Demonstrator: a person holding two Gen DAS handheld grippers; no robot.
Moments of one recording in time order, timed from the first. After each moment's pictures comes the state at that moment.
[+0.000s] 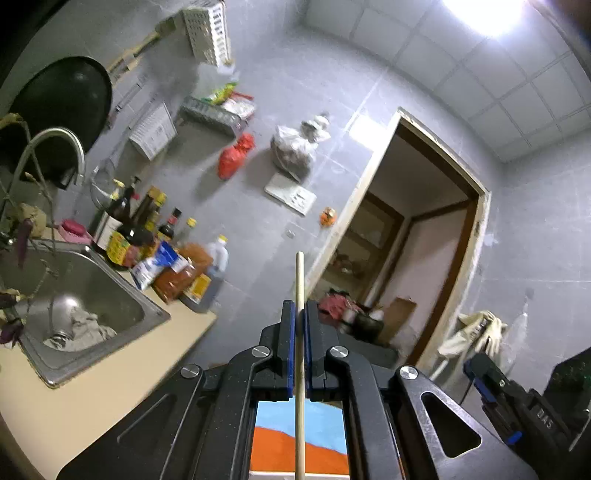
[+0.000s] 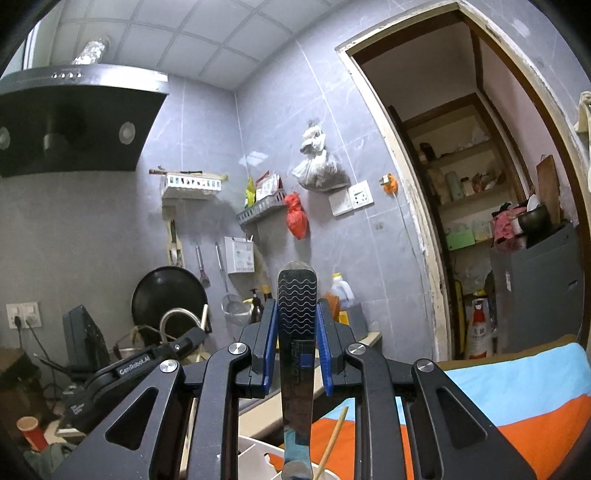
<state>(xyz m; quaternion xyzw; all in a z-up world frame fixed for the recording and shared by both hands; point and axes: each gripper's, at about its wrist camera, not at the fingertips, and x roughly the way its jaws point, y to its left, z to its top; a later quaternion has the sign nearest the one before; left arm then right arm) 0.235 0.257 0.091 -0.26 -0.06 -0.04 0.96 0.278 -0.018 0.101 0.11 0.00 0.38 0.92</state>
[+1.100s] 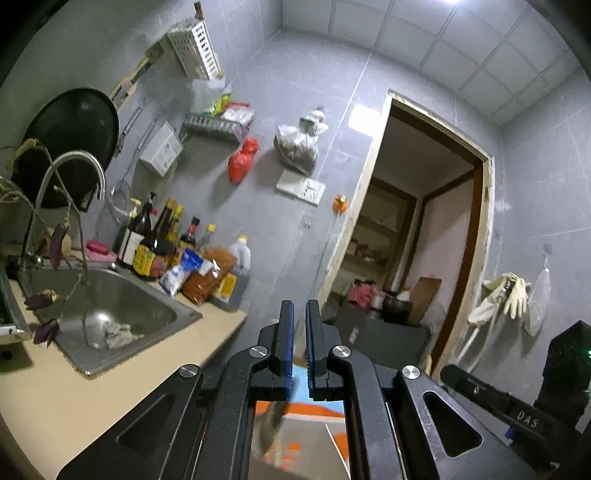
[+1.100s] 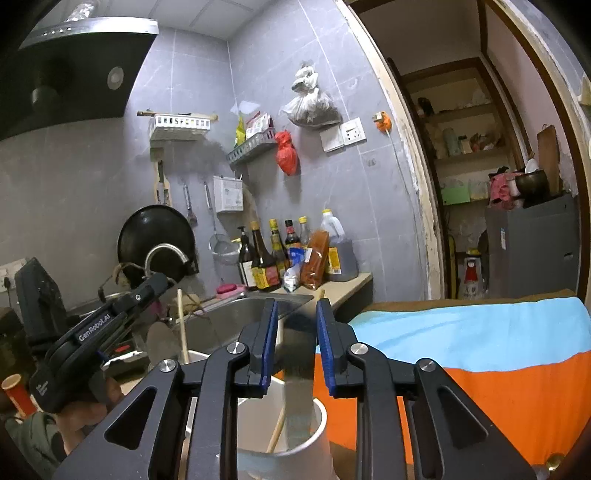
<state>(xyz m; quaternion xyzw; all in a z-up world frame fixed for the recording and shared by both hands) 0.211 0.234 0.054 -0.19 -0.03 -0.01 0.98 0.289 -0.006 0.041 0.07 0.10 0.39 0.91</state>
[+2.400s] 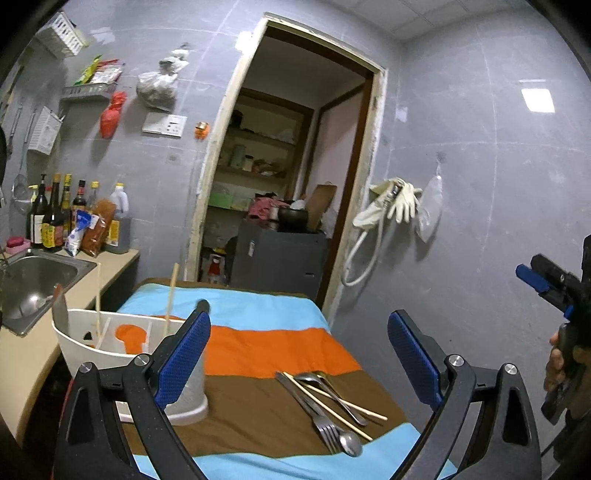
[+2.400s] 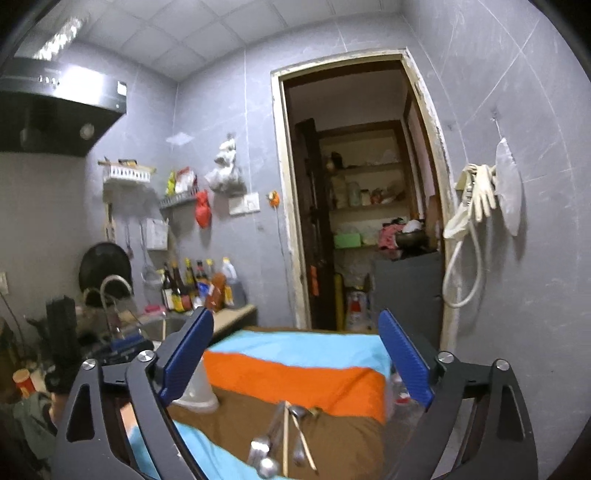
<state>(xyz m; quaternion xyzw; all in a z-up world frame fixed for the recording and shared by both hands) 0.132 0.024 0.107 -0.09 0.11 -0.20 0.97 0.097 -0.266 0.156 0.03 0.06 0.20 0.98</state>
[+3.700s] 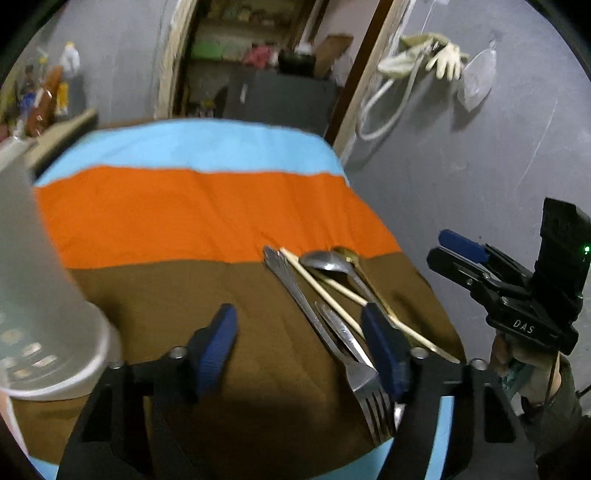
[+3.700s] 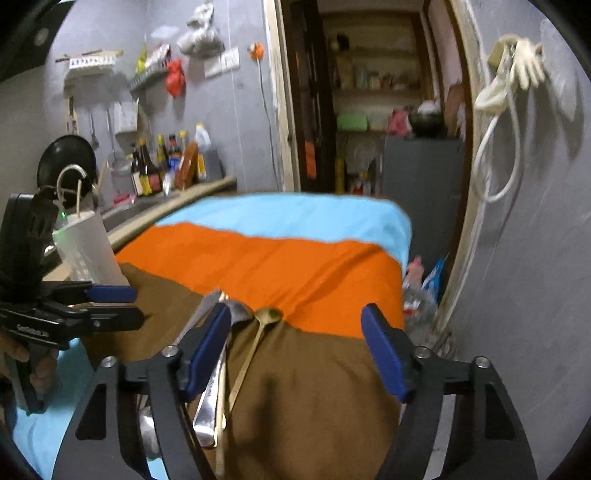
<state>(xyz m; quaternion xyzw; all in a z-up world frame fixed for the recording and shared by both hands) 0.299 -0.040 -0.027 -0.07 0.41 -0.23 0.88 0.288 -0.246 -0.017 -0.02 0.29 0.23 0.93</state>
